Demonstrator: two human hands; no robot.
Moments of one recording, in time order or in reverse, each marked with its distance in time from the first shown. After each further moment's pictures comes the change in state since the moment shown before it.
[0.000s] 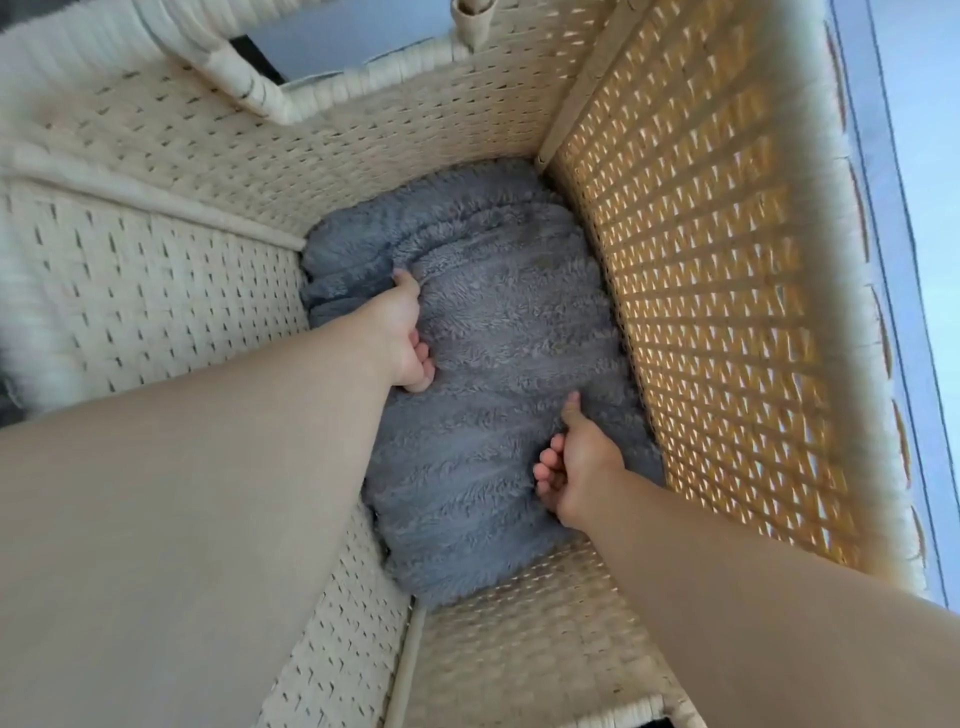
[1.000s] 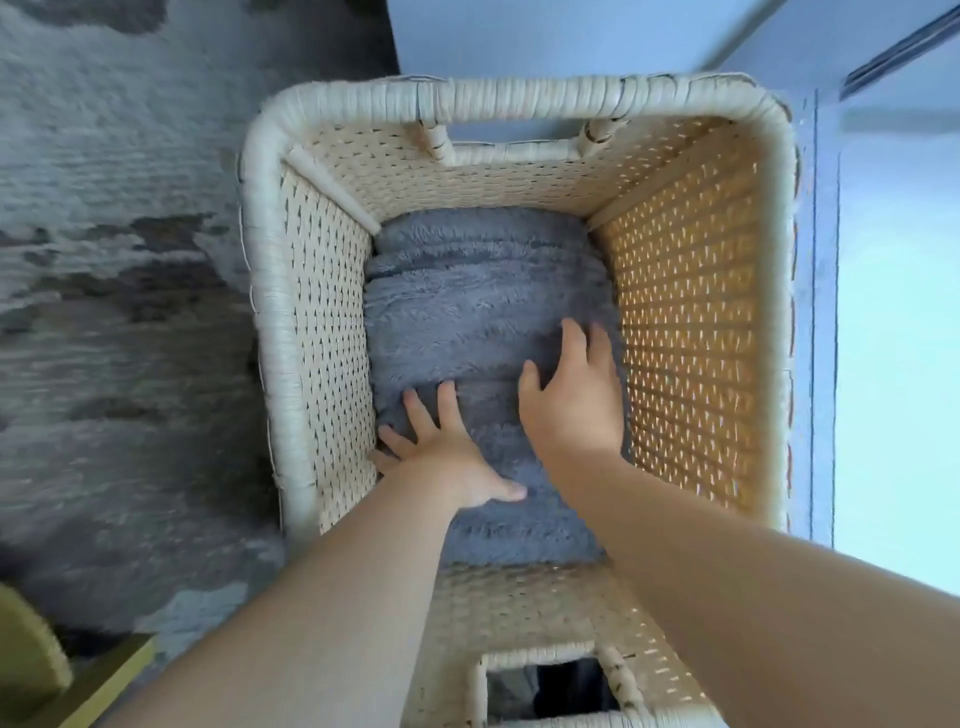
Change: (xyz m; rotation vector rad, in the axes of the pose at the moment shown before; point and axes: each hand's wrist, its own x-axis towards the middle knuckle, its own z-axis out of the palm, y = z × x) left_hand -0.068 -0.115 -0.039 1.193 0.041 0.257; right_hand -0.077 -0.023 0.024 -1.287 0.393 -1.282
